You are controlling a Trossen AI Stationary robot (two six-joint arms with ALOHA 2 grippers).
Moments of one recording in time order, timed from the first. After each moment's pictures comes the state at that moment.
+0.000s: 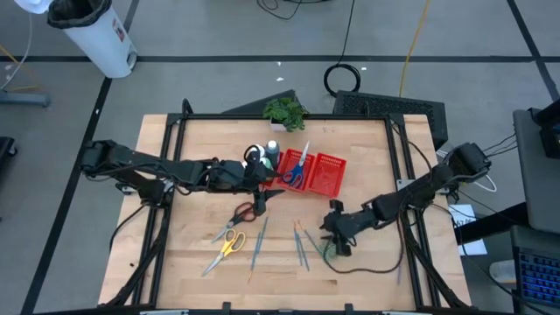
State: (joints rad) left arm -0.11 1.39 1.00 0.02 -0.23 -0.12; right arm 0.43 1.46 0.60 0.08 0.14 0.34
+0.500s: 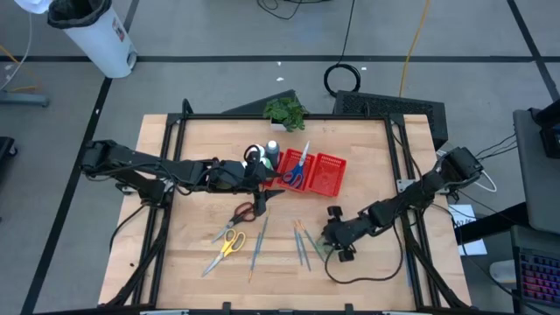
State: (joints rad) left arm -0.11 1.39 1.00 0.03 -0.23 -0.13; right arm 0.48 1.56 0.60 0.08 0.15 0.27
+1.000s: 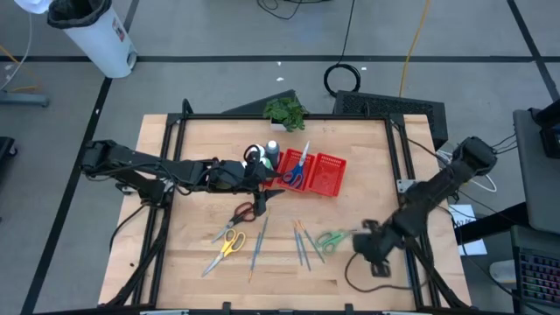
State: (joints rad) left arm -0.11 1.39 1.00 0.02 -0.23 -0.13; right arm 0.76 1.35 0.74 -0.57 -0.14 0.85
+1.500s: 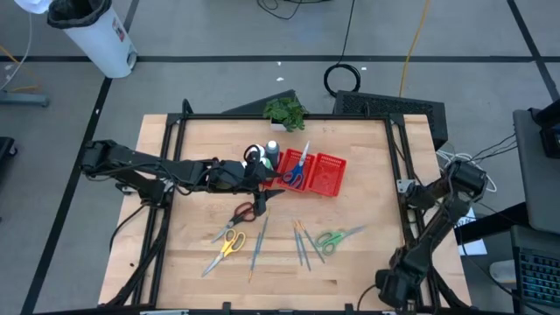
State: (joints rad) left arm -0.11 1.39 1.00 0.02 -0.23 -0.13; right arm 1.06 1.66 0.86 -0.45 -0.65 1.41
